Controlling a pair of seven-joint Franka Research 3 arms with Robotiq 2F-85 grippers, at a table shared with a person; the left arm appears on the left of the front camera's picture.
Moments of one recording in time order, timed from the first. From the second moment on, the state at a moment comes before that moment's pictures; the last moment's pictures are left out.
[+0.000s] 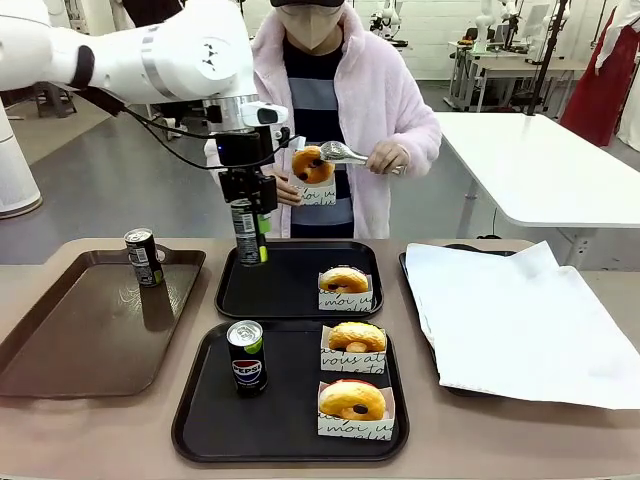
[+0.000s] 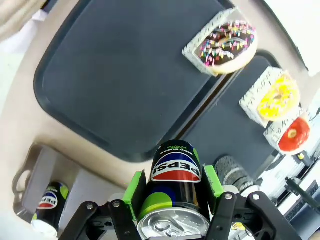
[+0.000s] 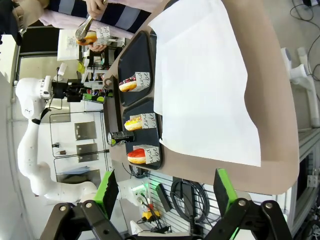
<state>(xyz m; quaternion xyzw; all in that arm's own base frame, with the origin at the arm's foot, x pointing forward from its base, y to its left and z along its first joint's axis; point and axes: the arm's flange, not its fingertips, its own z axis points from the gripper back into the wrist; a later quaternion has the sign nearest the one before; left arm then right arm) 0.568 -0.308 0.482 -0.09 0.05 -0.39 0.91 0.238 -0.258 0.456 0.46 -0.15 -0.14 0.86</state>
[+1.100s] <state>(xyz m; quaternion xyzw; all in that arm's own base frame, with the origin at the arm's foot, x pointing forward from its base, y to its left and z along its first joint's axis) 0.522 -0.253 0.502 -0.05 0.03 -0.43 0.90 0.238 -0.258 0.456 0.46 -0.15 -0.14 0.86</state>
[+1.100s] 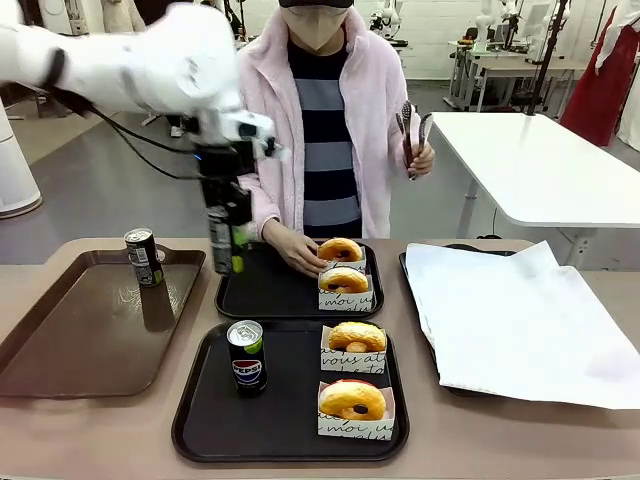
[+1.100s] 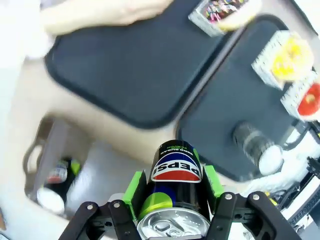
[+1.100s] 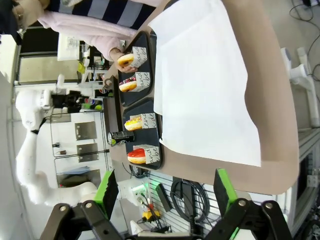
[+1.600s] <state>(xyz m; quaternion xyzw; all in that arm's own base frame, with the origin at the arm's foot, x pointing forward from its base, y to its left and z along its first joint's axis) 0.507 -0.208 0.514 -0.05 0.02 -0.41 0.91 0.238 -0.258 0.456 0.46 -0.15 -0.14 0.86</state>
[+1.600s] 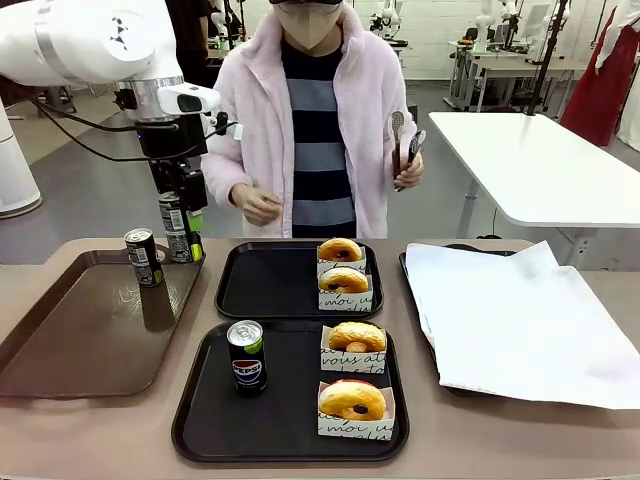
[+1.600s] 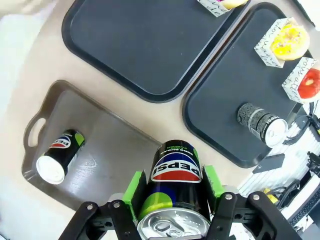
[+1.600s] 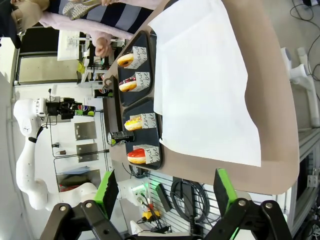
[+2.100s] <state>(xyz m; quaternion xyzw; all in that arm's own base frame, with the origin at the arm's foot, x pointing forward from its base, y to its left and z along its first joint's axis) 0.528 -0.255 0.483 -0.06 -0.01 -0.38 0.92 0.238 -0.258 0.456 0.46 -0.15 -0.14 0.86</state>
